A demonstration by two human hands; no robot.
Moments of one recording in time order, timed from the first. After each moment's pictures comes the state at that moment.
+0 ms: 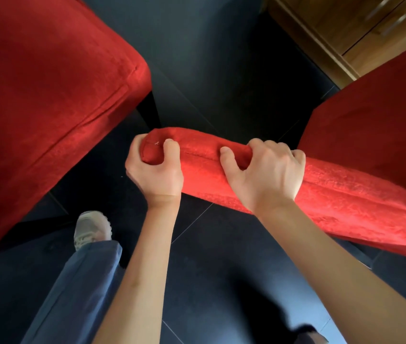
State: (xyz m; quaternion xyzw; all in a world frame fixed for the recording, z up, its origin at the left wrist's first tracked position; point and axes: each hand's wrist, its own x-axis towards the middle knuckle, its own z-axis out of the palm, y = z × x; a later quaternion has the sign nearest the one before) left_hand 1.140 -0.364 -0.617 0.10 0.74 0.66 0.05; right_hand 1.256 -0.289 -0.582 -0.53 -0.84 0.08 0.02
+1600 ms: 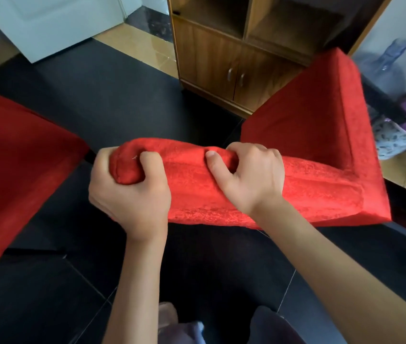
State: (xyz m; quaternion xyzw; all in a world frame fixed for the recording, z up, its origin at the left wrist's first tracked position) left_hand 1.430 -0.370 -0.350 0.26 0.74 0.60 -0.14; right_hand 1.549 -0.287 -0.357 -0.50 -0.82 0.16 0.22
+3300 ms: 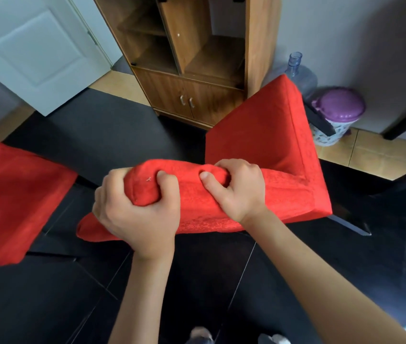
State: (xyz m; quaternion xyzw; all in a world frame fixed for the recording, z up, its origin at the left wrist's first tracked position) left_hand 1.720 -0.383 -0.225 0.38 0.74 0.50 -0.26; right_hand 1.844 -0.298 -0.252 -0.46 -0.76 0.31 0.34
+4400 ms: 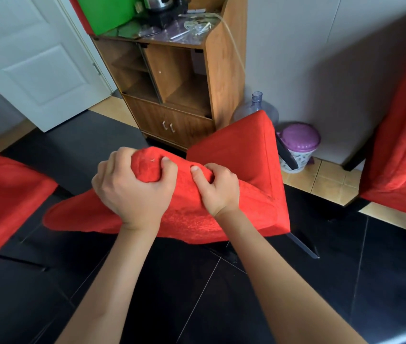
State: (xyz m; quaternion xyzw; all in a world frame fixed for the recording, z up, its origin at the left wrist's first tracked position) left_hand 1.889 -0.350 -0.169 0.43 0.77 0.41 -0.25; right_hand 1.982 -0.272 -0.243 -0.46 -0.71 0.35 0.40
